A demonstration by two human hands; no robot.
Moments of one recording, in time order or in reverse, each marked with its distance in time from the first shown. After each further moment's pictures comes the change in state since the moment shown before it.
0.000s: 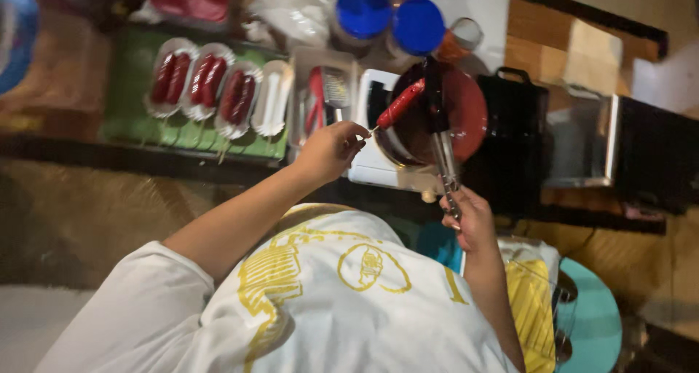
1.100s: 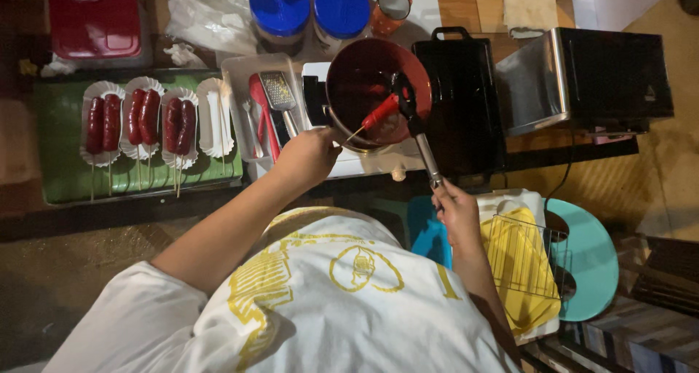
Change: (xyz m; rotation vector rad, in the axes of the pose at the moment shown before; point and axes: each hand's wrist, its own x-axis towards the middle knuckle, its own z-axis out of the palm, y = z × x) left_hand 0.019 0.027 0.031 0.293 -0.226 0.123; right_hand -0.049 0.023 -0.017 -0.151 0.406 -0.056
